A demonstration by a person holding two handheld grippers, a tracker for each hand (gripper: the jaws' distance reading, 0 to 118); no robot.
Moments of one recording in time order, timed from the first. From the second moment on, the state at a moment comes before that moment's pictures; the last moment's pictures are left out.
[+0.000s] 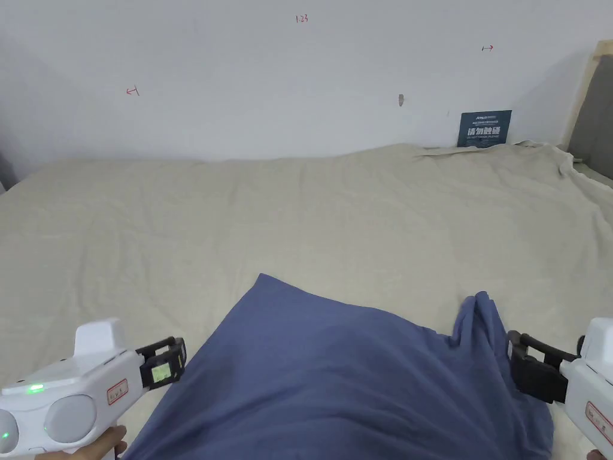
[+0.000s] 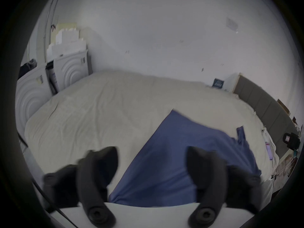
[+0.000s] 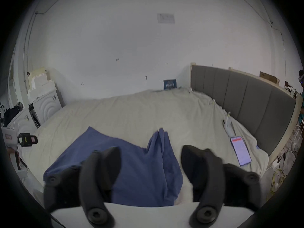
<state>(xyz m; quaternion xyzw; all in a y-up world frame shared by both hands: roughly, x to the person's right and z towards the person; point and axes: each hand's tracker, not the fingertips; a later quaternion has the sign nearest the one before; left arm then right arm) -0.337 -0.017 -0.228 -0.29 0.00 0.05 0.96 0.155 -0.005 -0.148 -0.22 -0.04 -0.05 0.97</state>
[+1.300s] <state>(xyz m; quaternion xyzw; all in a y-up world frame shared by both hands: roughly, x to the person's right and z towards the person) -0.233 -0.174 -0.613 -0.52 -0.06 -0.05 0.85 0.205 -0.064 -0.259 -0.26 -0.08 -0.04 0.96</state>
